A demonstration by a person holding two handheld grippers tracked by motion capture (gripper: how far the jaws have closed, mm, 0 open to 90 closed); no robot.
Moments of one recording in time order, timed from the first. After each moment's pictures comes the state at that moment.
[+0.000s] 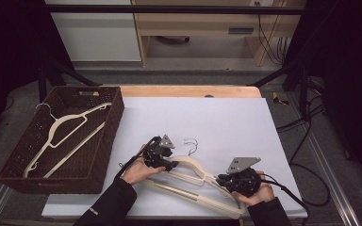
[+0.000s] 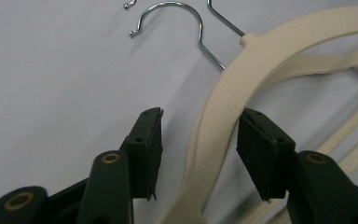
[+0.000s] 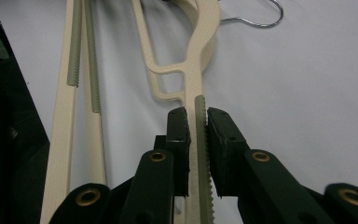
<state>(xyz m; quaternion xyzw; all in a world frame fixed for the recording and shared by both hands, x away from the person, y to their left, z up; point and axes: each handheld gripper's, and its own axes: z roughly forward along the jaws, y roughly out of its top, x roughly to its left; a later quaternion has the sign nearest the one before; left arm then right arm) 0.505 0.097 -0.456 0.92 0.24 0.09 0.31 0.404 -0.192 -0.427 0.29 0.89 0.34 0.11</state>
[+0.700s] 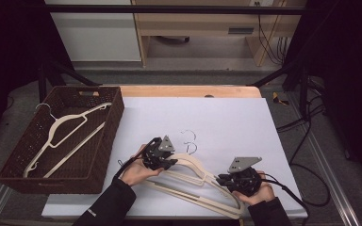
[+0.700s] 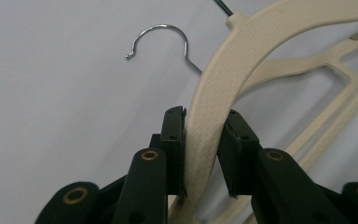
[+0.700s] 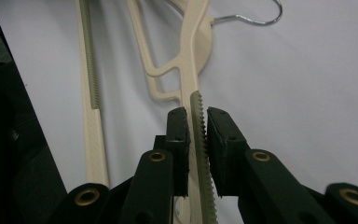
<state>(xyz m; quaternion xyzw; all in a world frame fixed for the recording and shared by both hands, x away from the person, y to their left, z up) 0.488 0.100 -0.435 0.92 0.20 0.12 0.32 0.407 -0.196 -0.431 0.29 0.88 0.35 0.10</state>
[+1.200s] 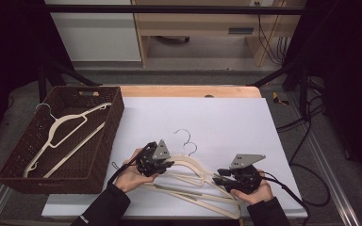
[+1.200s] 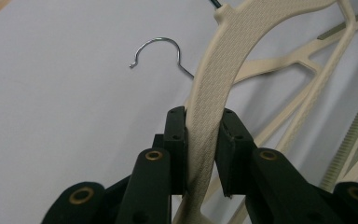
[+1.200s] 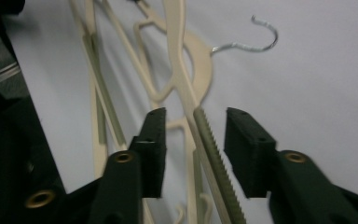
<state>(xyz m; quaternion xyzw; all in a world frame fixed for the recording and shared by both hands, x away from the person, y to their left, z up) 0.462 0.111 -0.421 0.91 0.18 0.16 0.33 0.412 -0.197 -0.428 0.30 0.86 0.40 0.09</state>
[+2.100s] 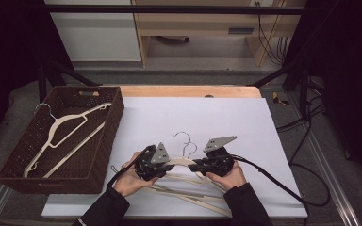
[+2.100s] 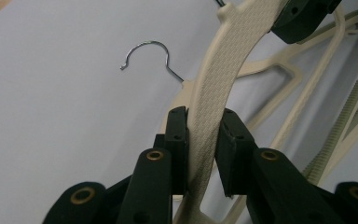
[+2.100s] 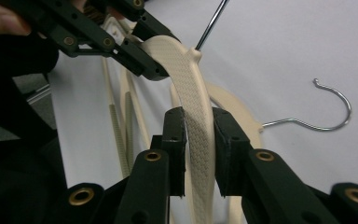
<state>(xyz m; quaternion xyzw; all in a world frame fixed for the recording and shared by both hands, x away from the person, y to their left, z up) 0.450 0.112 -0.416 0.91 0.18 0.15 0.34 0.457 -0.132 -0.417 0.27 0.86 0.43 0.02</state>
